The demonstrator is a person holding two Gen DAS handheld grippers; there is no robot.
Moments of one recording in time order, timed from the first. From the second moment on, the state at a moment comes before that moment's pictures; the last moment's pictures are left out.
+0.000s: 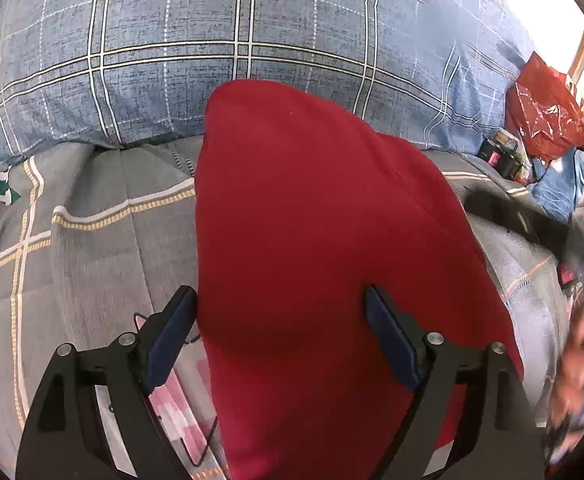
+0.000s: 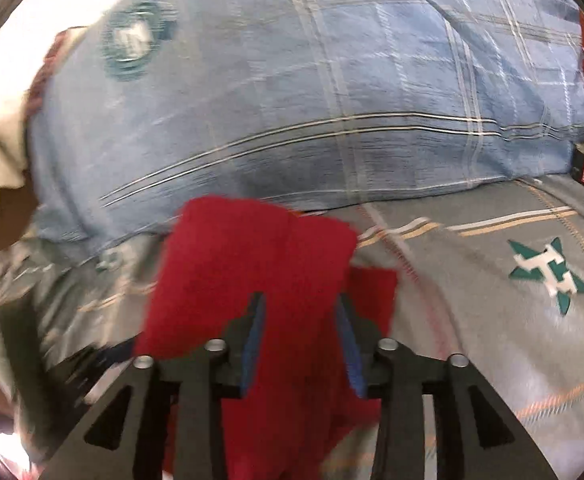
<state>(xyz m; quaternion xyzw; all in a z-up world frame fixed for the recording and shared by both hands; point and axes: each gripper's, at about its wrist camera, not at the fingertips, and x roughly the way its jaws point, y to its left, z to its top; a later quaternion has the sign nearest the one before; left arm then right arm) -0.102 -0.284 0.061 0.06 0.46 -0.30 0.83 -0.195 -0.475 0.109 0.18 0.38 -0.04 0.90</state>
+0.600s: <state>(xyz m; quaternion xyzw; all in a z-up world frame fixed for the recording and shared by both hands) -0.077 -0.233 0.049 -0.08 0.51 -0.35 0.78 -0.213 -0.524 0.060 0.28 0.35 -0.05 0.89</state>
